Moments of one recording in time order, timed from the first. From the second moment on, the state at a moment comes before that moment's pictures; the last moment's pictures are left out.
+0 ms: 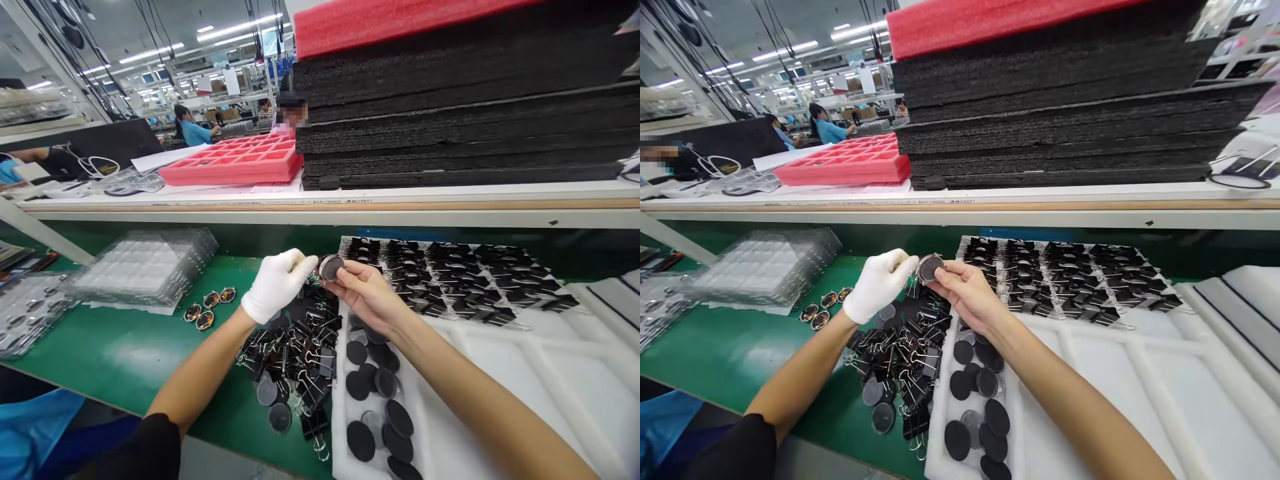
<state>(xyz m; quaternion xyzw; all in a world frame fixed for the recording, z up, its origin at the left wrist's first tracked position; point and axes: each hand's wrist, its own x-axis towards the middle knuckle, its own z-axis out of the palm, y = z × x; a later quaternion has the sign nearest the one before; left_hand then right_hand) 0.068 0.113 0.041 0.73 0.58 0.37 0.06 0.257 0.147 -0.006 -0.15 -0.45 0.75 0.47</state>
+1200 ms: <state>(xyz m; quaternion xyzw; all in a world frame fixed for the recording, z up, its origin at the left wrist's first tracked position) 0.076 0.094 0.034 0.75 0.54 0.33 0.21 0.276 0.151 0.007 -0.23 -0.38 0.76 0.47</state>
